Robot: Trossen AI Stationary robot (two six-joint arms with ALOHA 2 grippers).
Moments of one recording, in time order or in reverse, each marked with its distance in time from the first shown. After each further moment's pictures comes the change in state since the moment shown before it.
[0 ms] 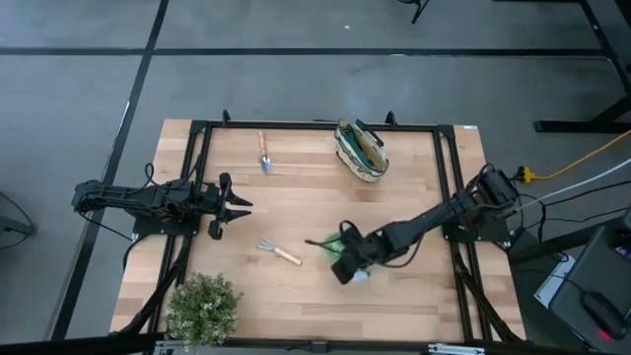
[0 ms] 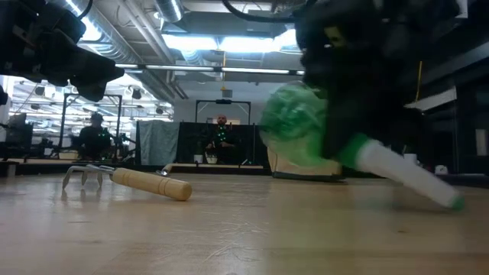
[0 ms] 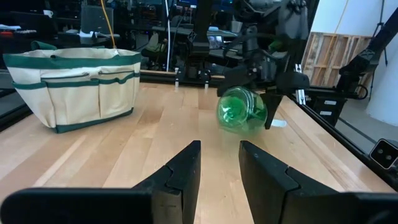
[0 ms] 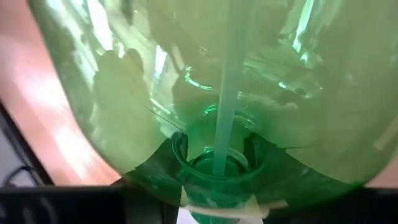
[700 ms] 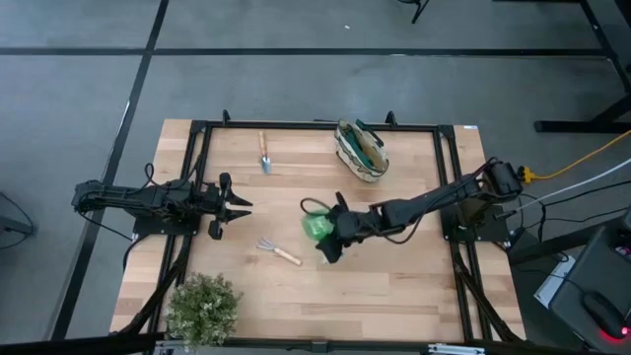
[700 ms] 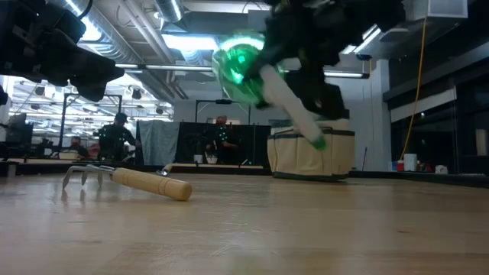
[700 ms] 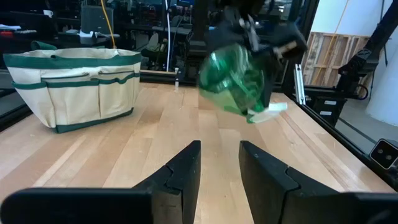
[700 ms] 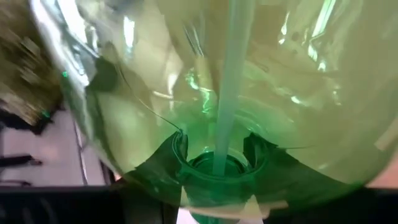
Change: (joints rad) left arm 0.000 0.000 0.000 0.000 0.000 0.000; right arm -0.163 -0.074 0.000 0.281 -0.042 -0.263
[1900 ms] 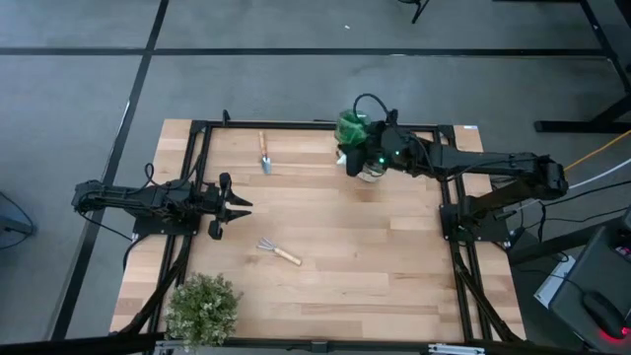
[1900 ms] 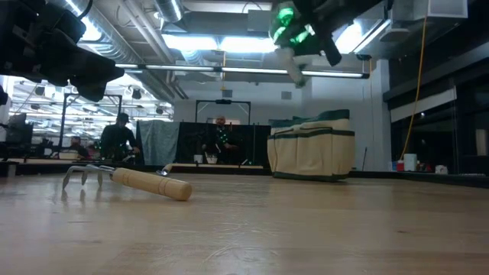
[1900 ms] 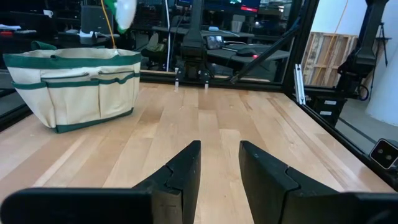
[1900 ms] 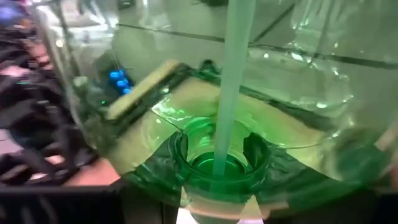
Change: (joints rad) left arm 0.000 0.000 0.000 0.000 0.000 0.000; right arm -0.422 -0.414 0.001 -0.108 0.283 -0.438
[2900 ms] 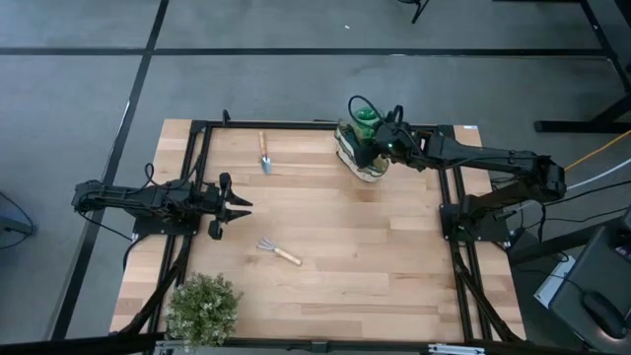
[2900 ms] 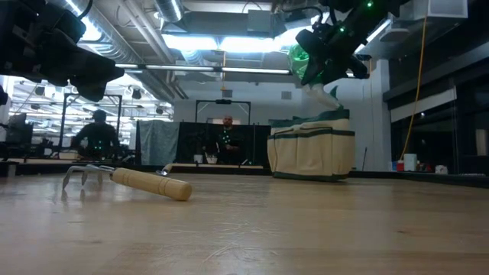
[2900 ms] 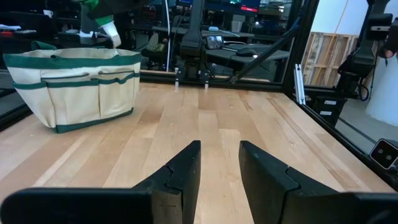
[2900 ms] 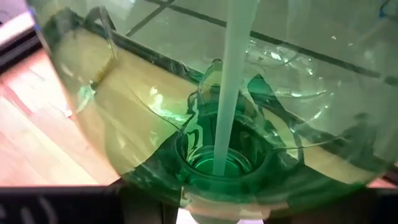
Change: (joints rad) left arm 0.000 0.000 0.000 0.000 0.000 0.000; right arm -0.118 0.006 0.000 -0.323 0.147 -0.072
